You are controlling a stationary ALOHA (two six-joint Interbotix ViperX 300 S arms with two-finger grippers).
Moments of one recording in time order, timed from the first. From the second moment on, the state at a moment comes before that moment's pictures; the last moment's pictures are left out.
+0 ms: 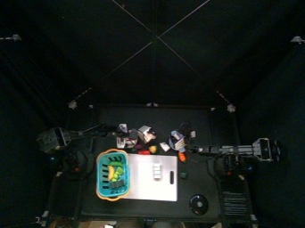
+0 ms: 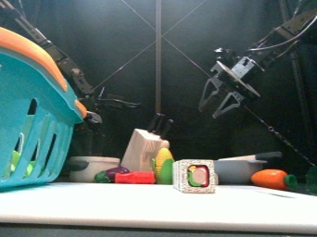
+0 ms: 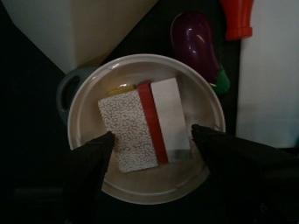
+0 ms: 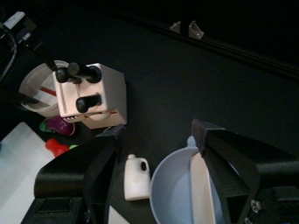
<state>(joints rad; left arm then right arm) 0.49 -0.05 0.70 -0.13 0.55 0.71 -0.13 -0.36 0.86 -1.41 0.59 1.95</state>
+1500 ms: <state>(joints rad) 0.42 -0.01 0.68 0.02 0.56 0.67 -0.13 -0.34 0.86 -1.40 0.58 1.95</state>
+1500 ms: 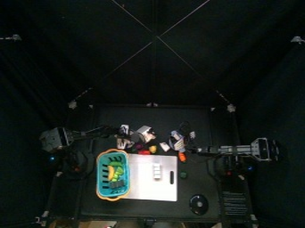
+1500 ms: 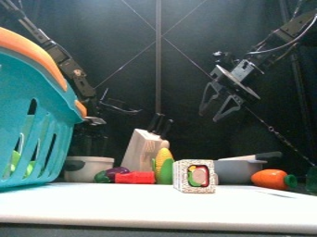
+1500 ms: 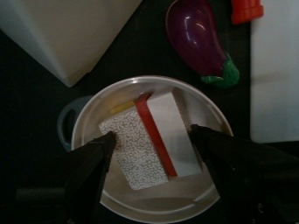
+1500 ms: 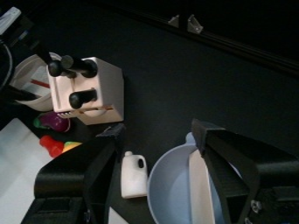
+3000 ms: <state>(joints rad) 0.41 -0.02 0.68 0.03 0.60 0.67 -0.14 -0.33 0.86 -1.40 0.59 1.95</state>
